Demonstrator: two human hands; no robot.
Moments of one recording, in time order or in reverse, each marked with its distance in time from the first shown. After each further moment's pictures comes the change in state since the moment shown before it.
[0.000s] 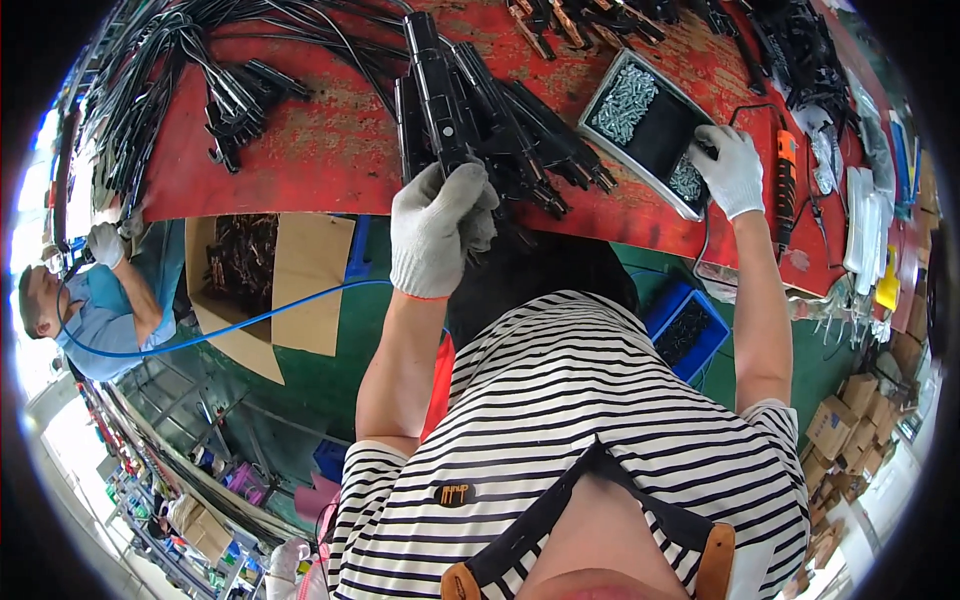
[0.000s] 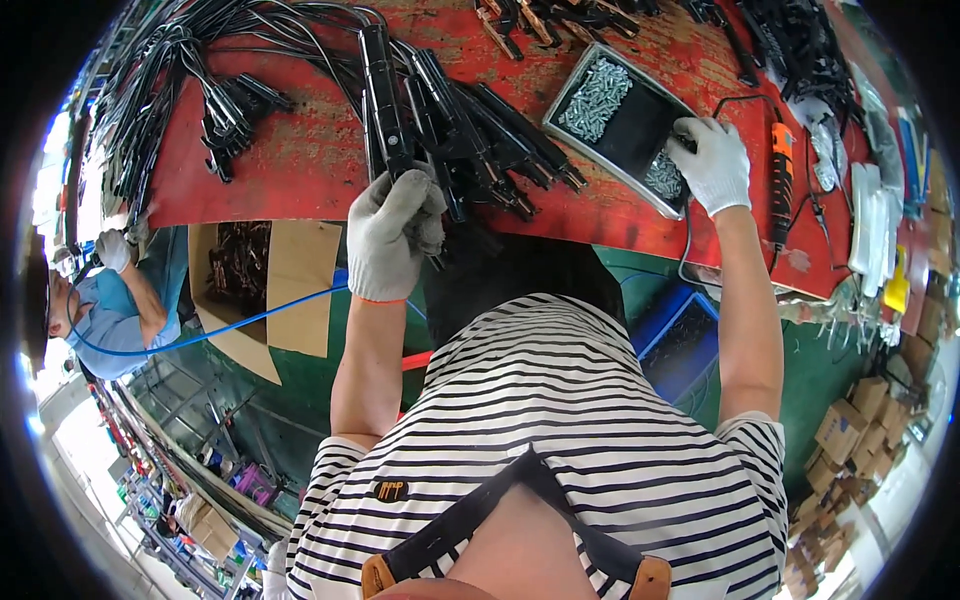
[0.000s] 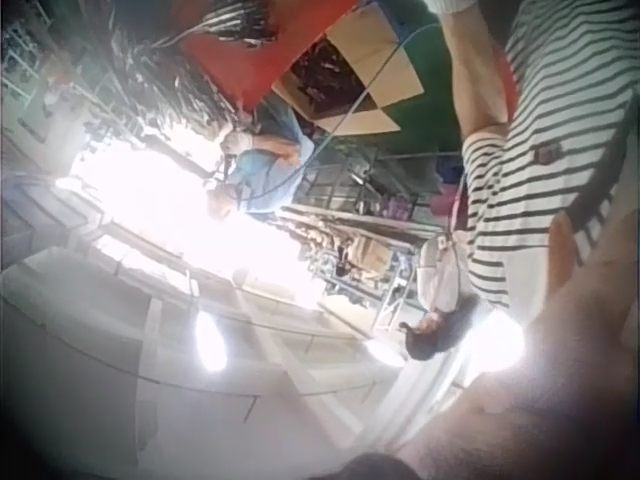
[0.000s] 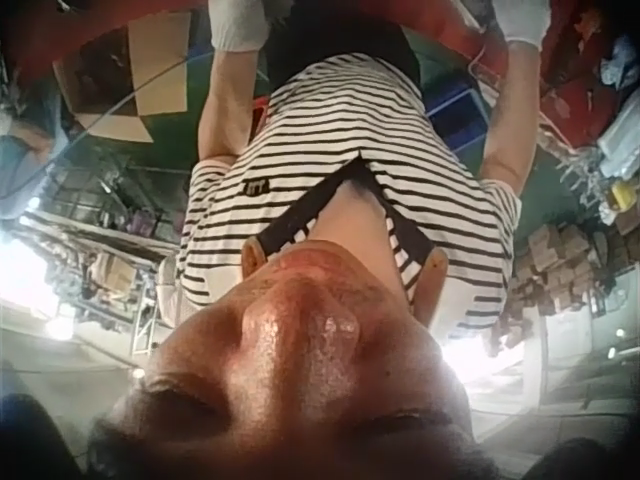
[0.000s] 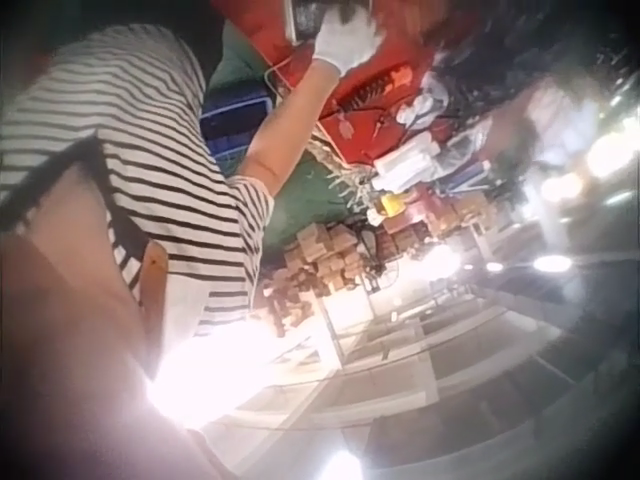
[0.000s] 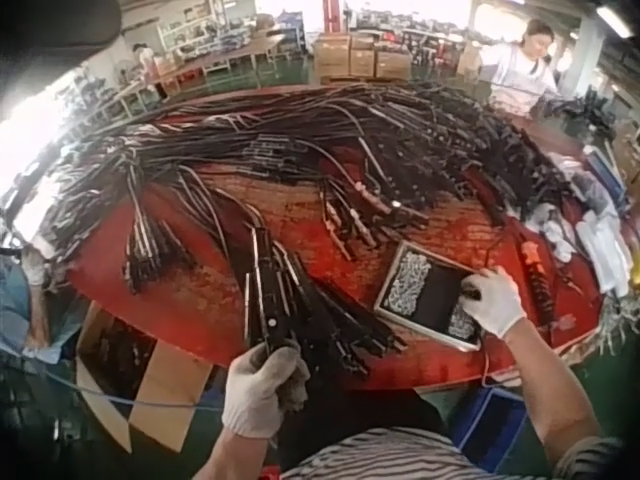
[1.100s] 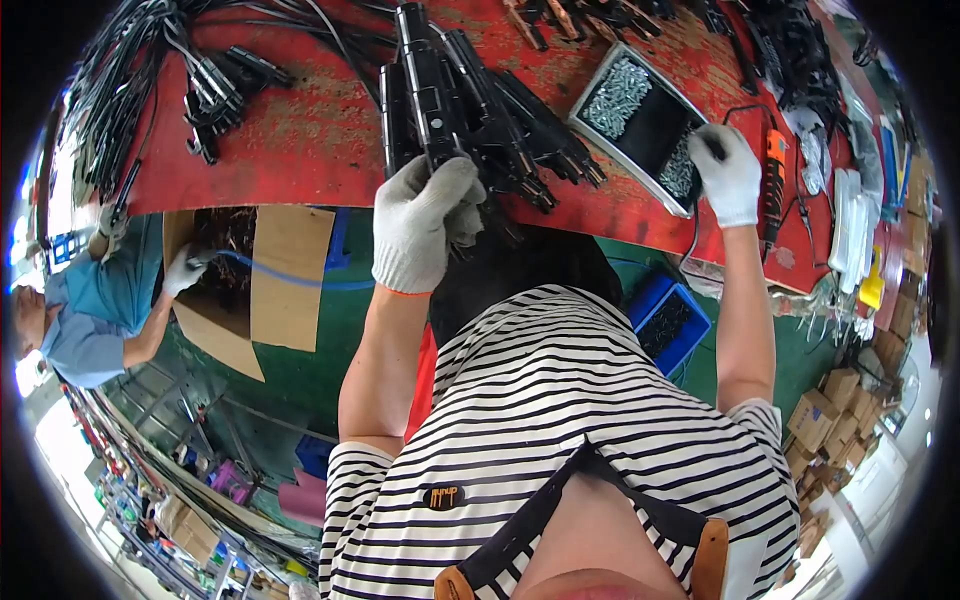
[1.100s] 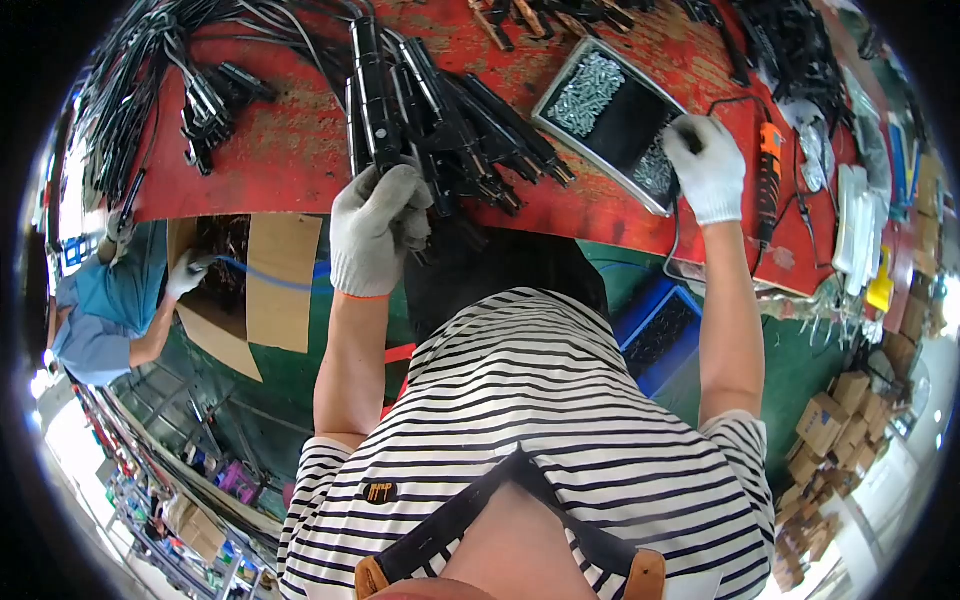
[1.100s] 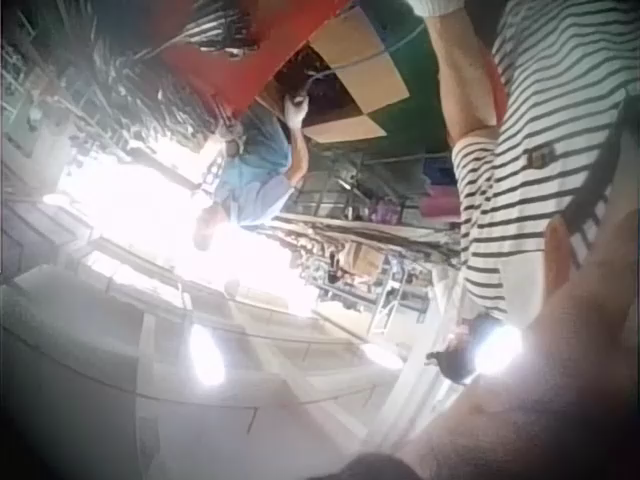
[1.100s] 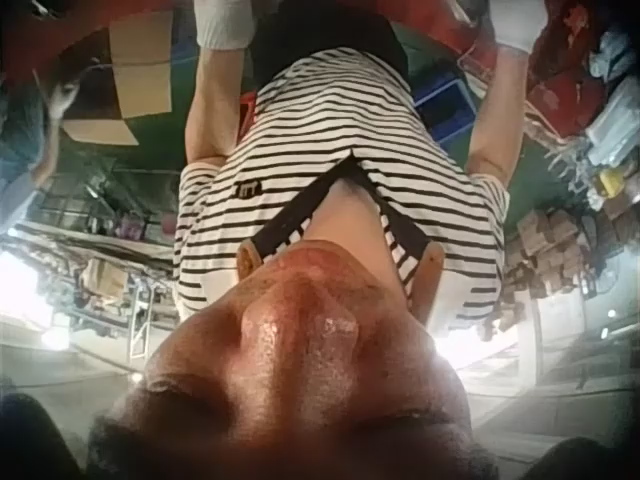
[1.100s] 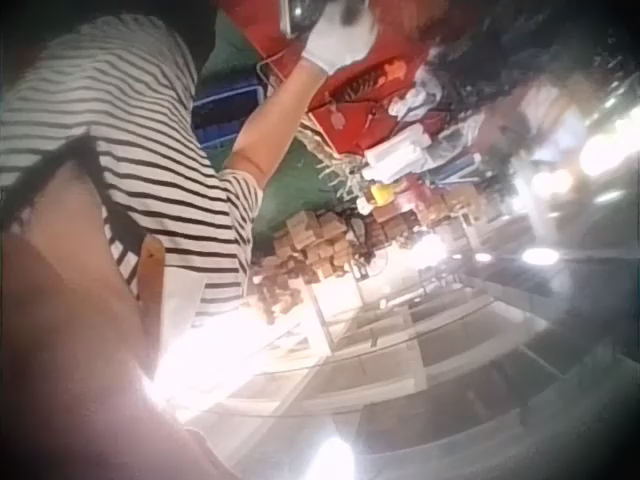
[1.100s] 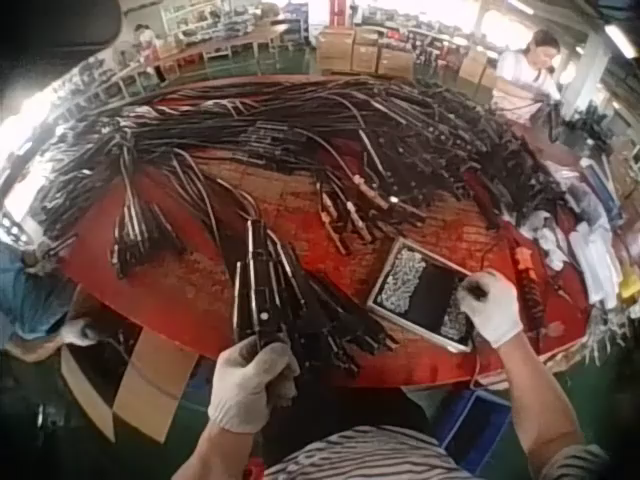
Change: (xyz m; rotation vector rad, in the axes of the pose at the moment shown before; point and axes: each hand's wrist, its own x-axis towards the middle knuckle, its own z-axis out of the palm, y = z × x) left_hand 0.005 -0.004 -0.007 0.019 0.033 -0.014; right_hand -0.008 -0.015 -0.008 0.454 0.135 0.148
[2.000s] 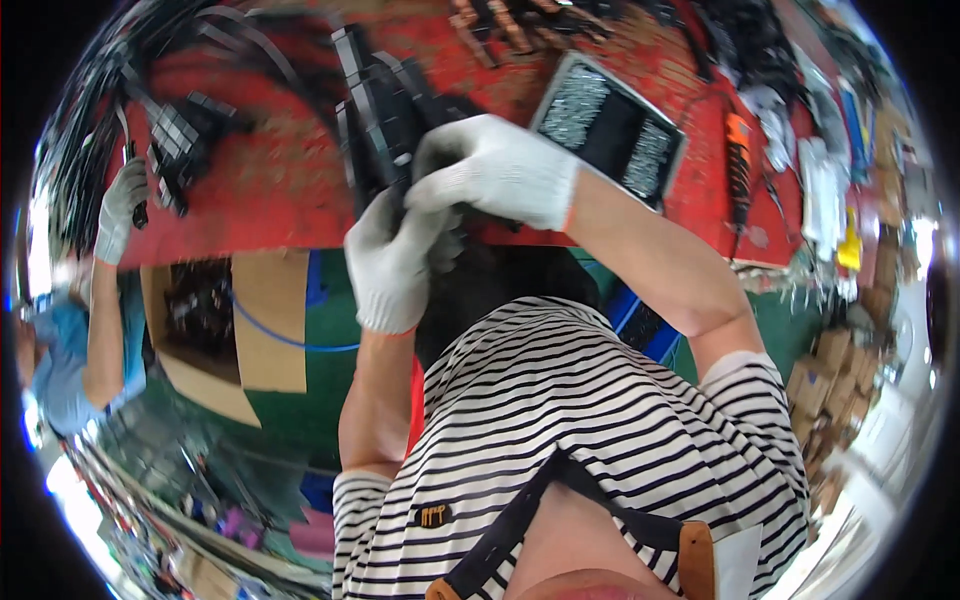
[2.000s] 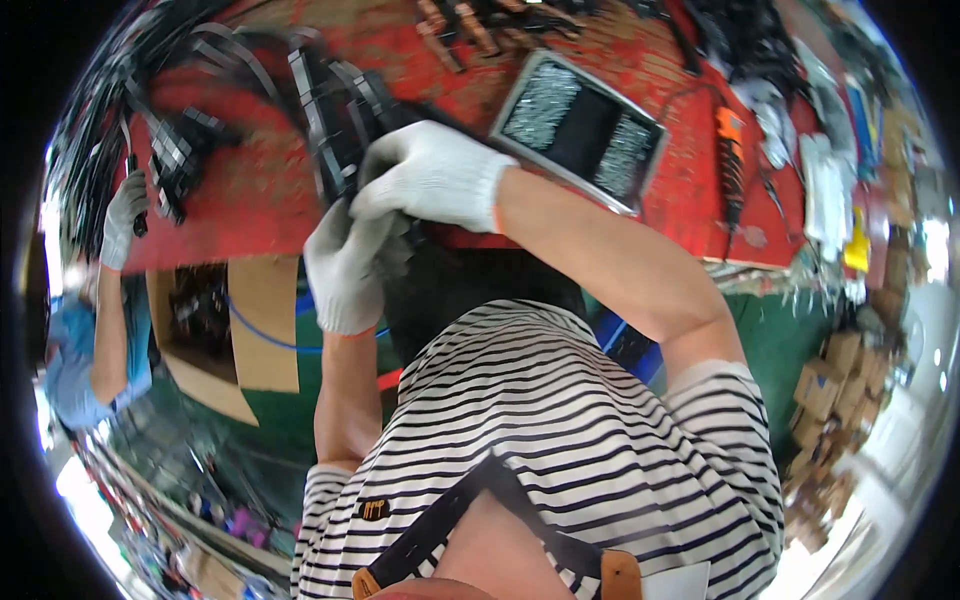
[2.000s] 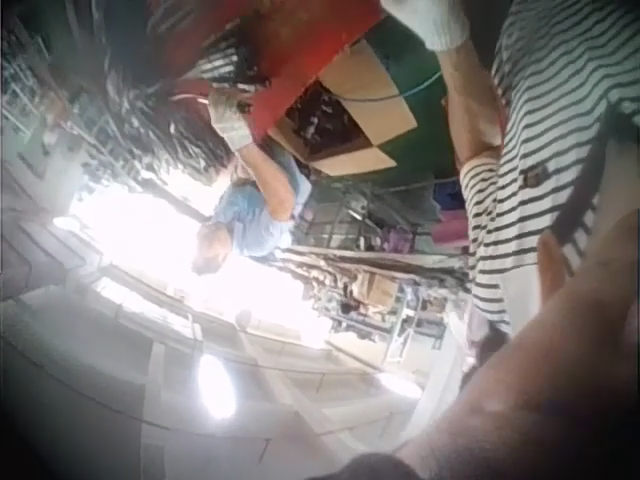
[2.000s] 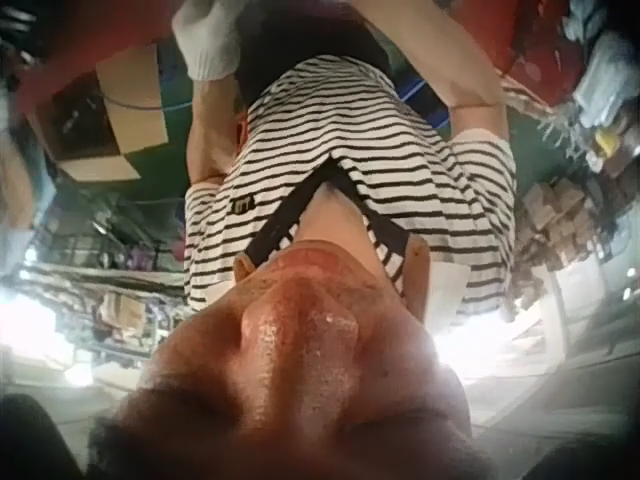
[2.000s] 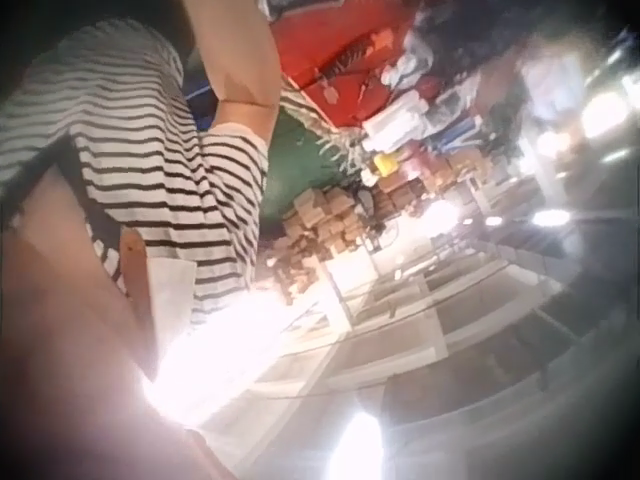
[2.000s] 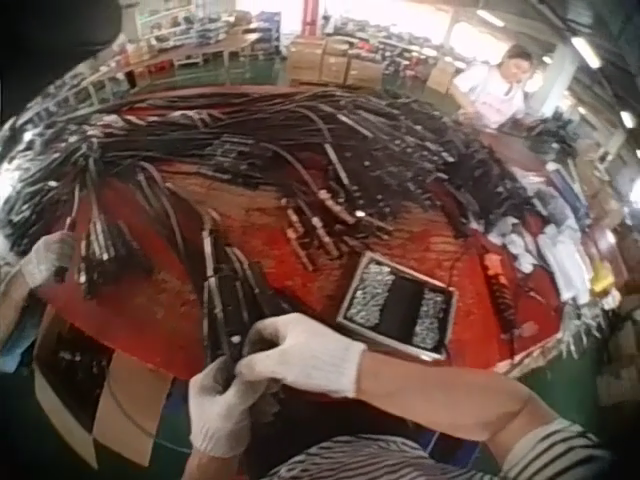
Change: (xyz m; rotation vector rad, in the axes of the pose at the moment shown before) left_hand -0.006 0.008 0.004 0.103 -0.013 0.048; right_hand 0.009 -0.244 0.069 0.818 -0.972 0.074
